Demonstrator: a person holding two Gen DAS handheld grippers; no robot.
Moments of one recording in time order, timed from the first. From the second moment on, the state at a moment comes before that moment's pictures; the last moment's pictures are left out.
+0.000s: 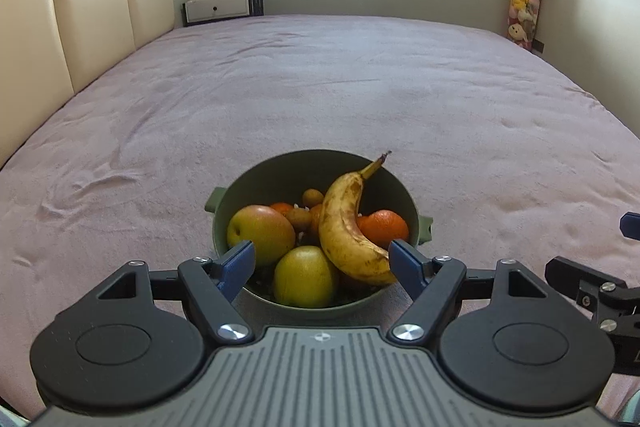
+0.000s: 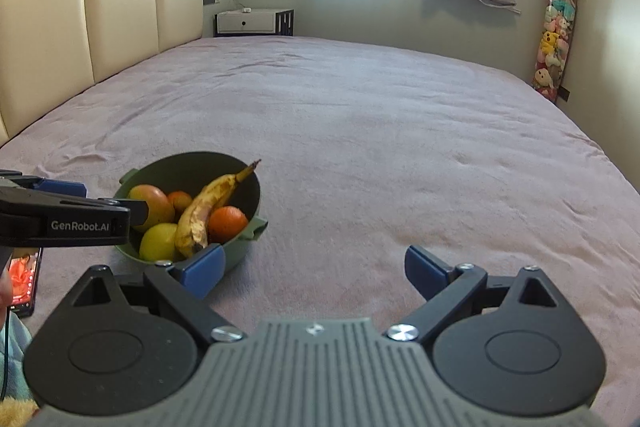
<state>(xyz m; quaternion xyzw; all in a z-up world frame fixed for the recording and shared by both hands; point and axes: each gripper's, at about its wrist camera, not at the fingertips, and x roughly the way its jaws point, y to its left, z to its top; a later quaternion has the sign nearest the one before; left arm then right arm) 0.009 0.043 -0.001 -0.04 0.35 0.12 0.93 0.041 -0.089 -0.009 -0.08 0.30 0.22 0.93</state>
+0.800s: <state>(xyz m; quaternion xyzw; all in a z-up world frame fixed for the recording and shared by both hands) 0.011 0.036 0.000 -0.04 0.37 0.12 0.92 0.047 -0.095 -0.014 -0.07 0.30 0.20 0.93</state>
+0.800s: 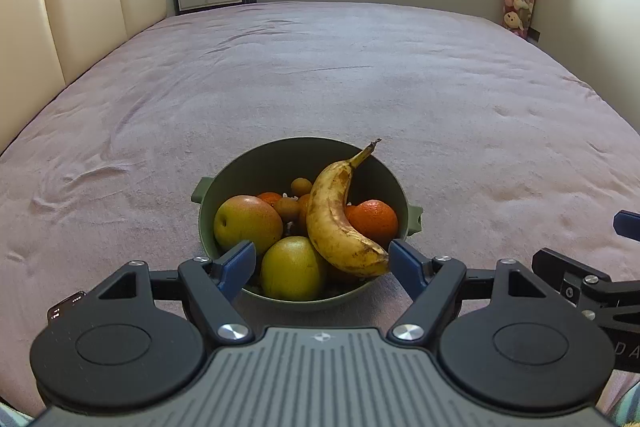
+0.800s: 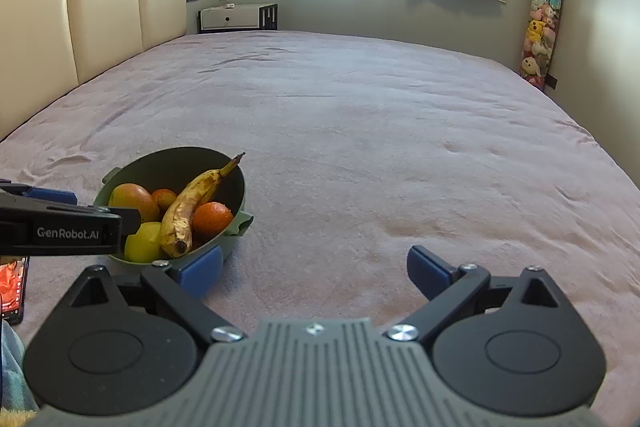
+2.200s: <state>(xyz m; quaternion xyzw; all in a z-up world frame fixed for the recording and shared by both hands) 0.009 0.033 0.000 -0.03 0.37 0.11 0.92 0.049 -0.100 -0.016 -0.06 0.31 0.20 0.93</state>
